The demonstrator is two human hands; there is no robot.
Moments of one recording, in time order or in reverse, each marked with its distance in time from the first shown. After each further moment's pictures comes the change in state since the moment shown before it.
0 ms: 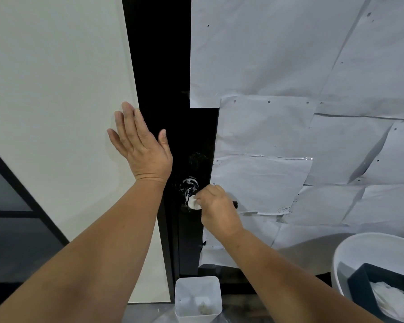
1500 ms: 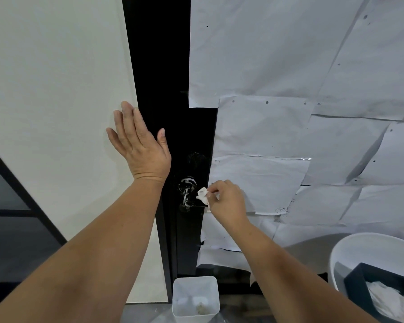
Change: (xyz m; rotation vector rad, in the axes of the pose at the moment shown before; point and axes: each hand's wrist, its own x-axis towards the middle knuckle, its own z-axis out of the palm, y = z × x) left_hand 0.000 -0.001 0.001 0.027 0.006 0.001; right_hand 0.004 0.018 -0.014 0.265 0.094 0.383
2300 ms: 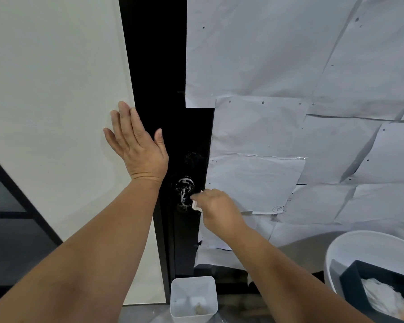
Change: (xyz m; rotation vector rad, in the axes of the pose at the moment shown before) left_hand 0.000 0.000 -0.001 -0.001 -0.005 -0.003; right_hand -0.014 -0.007 -0.003 -0.350 -0.198 -0.465
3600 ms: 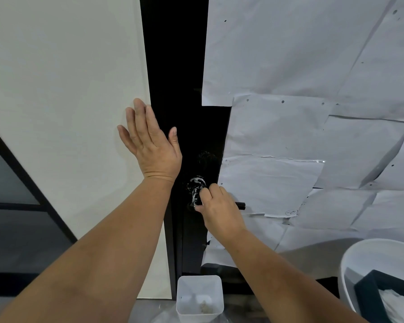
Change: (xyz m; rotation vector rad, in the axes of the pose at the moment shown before) left_hand 0.001 0.000 0.000 -0.031 0.009 0.000; right_hand 0.012 -0.018 0.022 -0.121 0.192 0.069
